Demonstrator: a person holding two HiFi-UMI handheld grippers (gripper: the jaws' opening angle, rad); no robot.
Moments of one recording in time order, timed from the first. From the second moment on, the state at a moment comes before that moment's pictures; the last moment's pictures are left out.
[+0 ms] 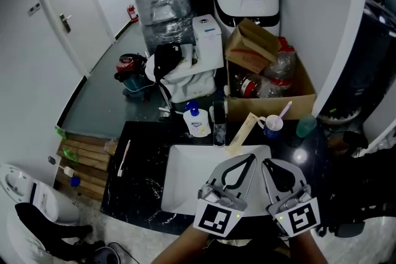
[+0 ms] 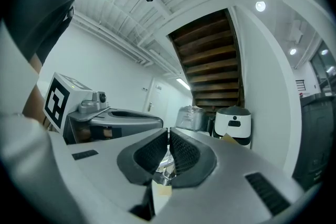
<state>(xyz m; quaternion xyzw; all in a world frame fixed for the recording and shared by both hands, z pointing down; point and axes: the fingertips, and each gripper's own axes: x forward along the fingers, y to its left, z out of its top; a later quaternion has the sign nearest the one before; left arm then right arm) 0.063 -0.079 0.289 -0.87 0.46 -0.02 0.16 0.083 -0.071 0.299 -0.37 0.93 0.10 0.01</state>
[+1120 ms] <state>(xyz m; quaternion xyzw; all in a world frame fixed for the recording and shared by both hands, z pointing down) 0.014 -0.024 0.297 -0.79 0.59 -0.09 0.14 0.024 -0.017 0.309 -0.18 0.98 0.06 0.03</state>
